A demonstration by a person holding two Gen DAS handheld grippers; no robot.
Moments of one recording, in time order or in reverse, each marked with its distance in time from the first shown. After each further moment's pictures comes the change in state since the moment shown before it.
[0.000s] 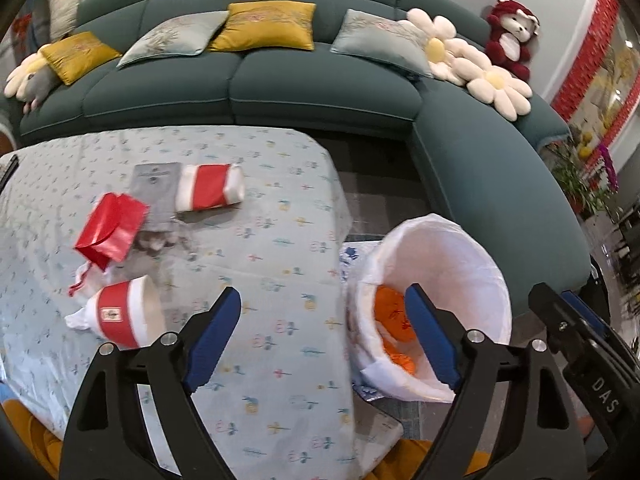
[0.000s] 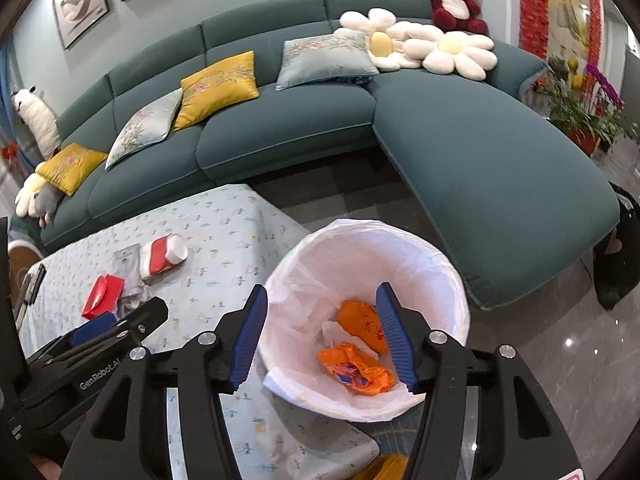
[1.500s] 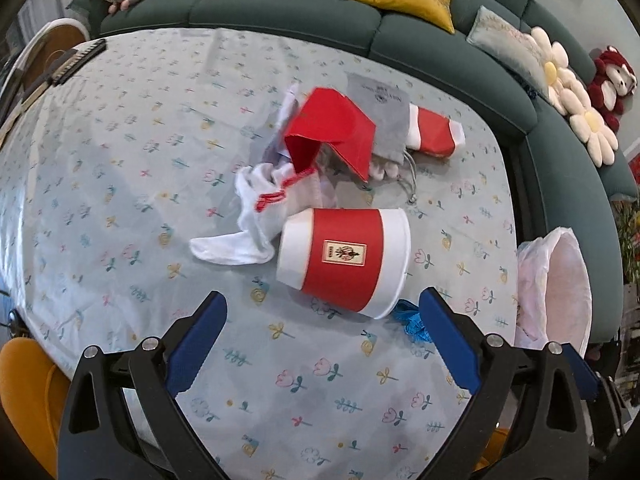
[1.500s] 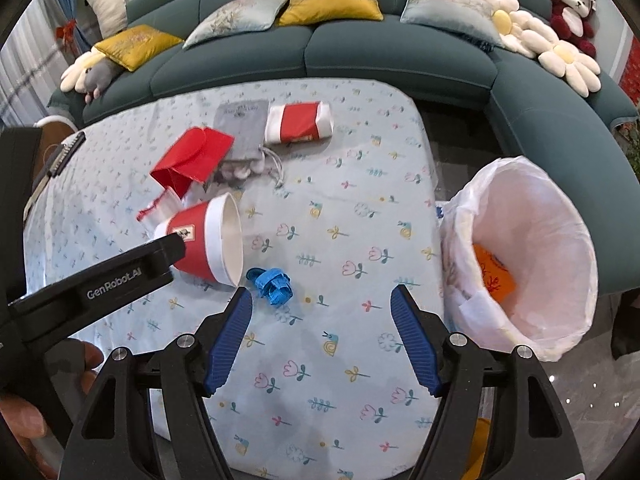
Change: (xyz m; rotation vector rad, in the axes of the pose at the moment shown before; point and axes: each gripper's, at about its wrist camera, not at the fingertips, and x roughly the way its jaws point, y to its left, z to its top) left arm 0.015 0.194 -0.051 -0.267 0.138 0.162; right arm 0.048 0.180 -0.093 -0.294 0.237 0.105
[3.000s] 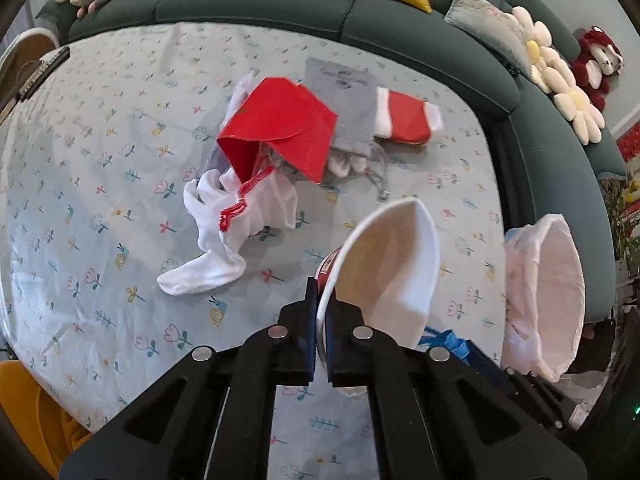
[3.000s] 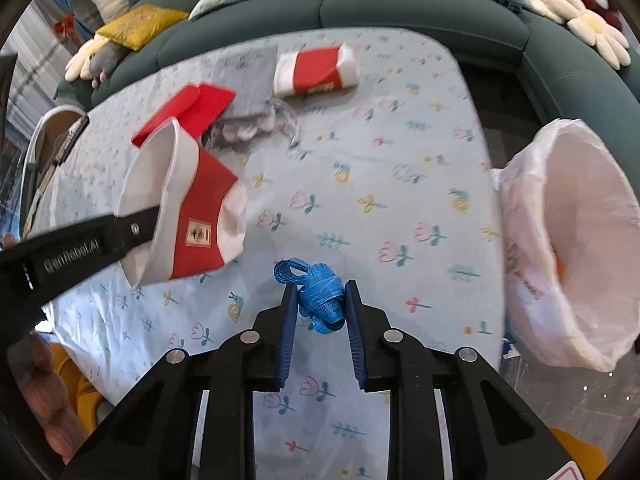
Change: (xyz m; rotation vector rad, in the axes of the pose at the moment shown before) left arm 0.015 -0.022 0.013 0.058 0.042 -0.061; right arm 0.054 0.004 0.002 0.020 0.106 0.104
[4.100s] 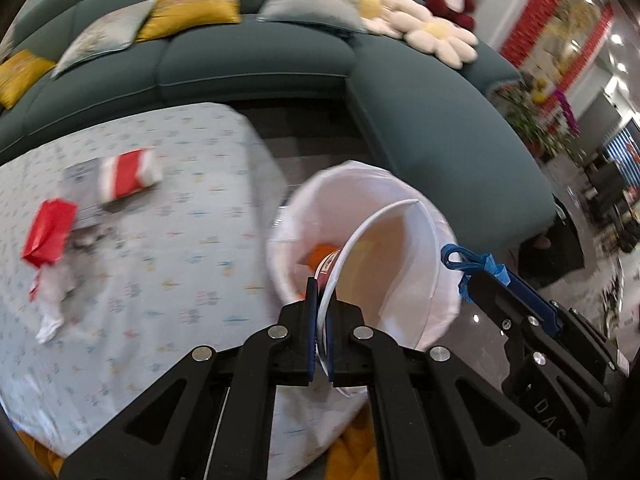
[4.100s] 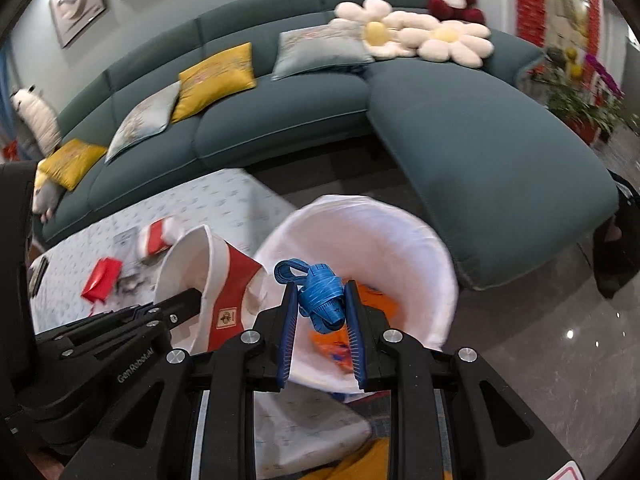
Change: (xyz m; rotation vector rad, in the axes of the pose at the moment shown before) left arm -0.040 -0.249 -0.044 0.410 -0.031 -0.226; right arm -0.162 -0.206 -0.020 0.302 -0.330 -0.183
